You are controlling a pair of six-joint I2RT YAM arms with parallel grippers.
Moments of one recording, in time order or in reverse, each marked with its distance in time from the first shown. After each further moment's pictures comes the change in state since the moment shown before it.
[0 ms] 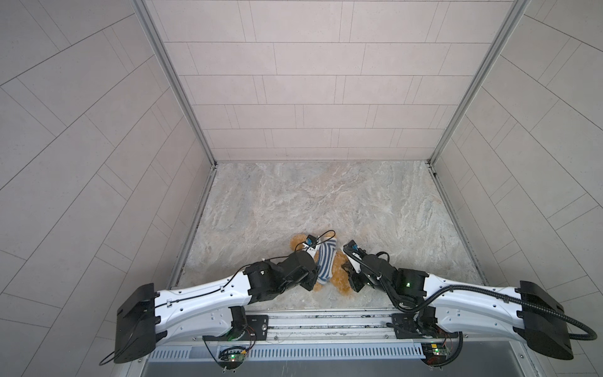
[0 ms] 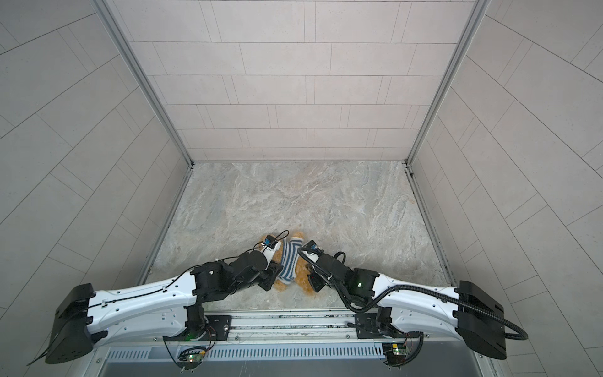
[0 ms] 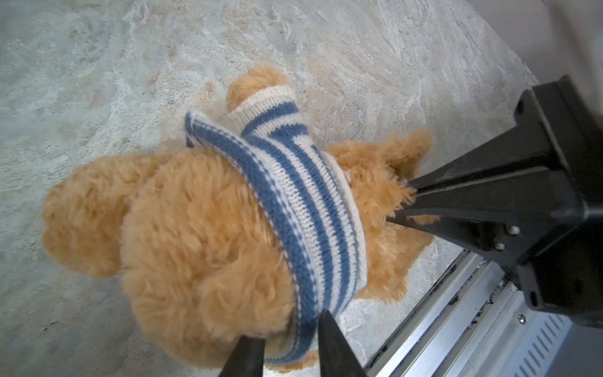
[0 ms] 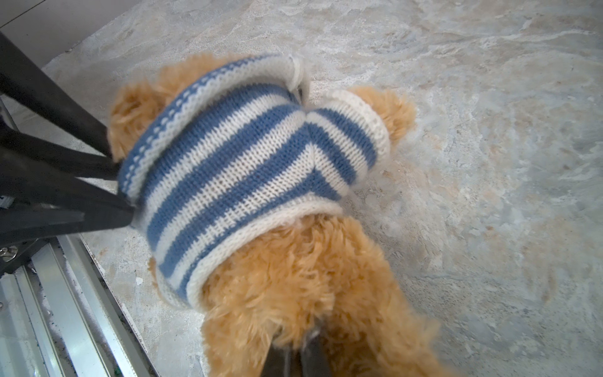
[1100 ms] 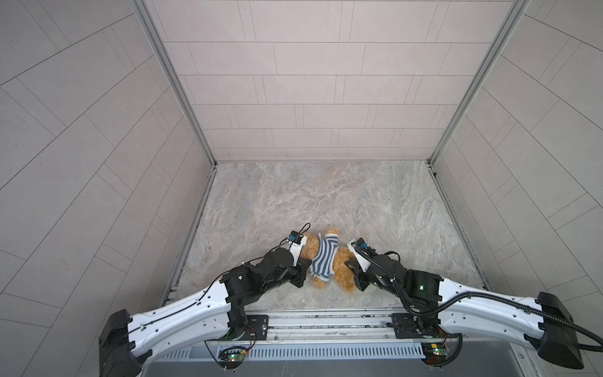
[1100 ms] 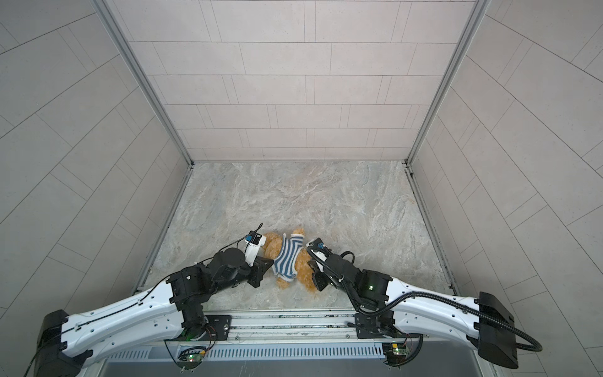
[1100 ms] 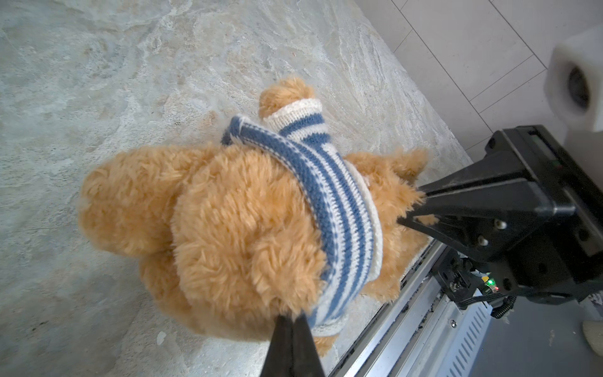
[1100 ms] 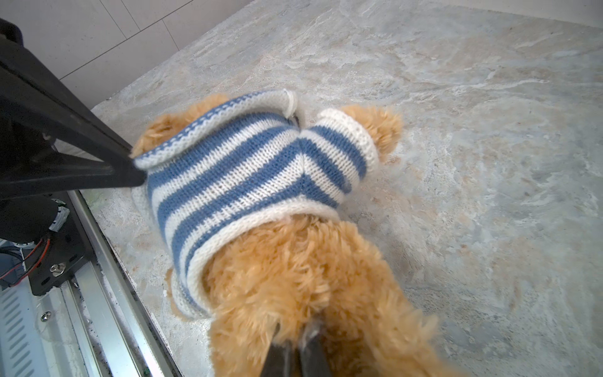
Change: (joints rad) left arm 0.120 -0.256 -0.097 0.025 0.151 -0.025; right arm 0.001 -0.157 0.004 -0.066 0.027 -0.005
